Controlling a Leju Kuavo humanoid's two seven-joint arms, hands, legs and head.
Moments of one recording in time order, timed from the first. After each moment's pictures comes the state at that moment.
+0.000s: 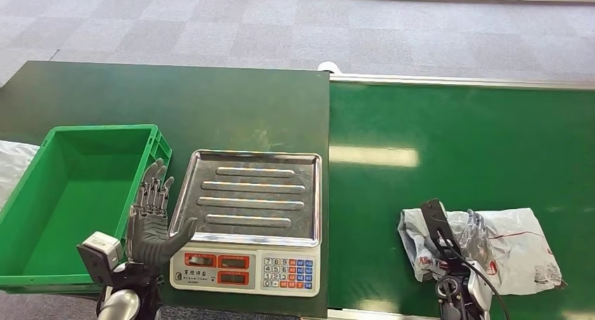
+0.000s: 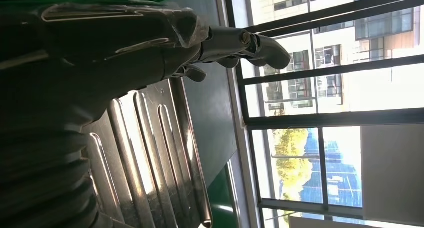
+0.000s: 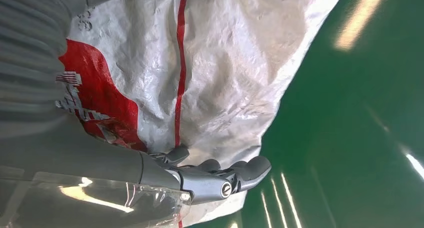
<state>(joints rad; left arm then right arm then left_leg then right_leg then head) 0.04 -0.14 -0.05 -1.55 -0.03 -0.01 -0.58 -0.26 0.07 -0.27 -0.92 1.03 -0.20 0.14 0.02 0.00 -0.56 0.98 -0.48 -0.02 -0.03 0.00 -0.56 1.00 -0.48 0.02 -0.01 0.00</state>
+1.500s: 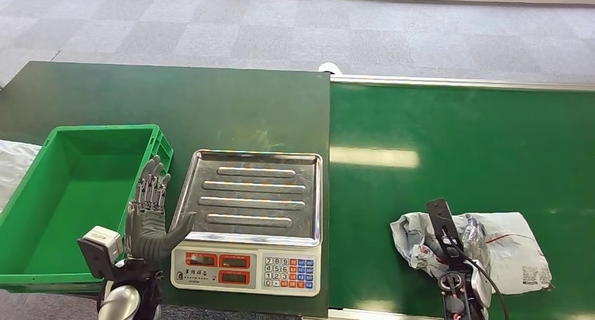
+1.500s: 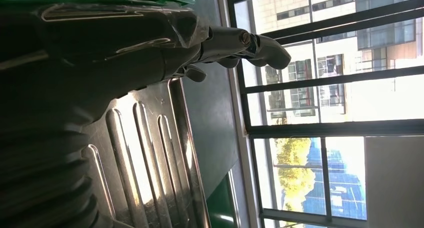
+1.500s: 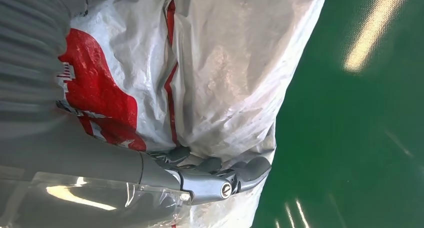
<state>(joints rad) 0.02 -0.16 -0.02 -1.54 -0.06 0.00 -0.57 -0.33 0.06 -0.37 -0.78 1.00 -0.17 0.12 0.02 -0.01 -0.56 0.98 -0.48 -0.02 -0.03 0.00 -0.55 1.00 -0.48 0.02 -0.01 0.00</state>
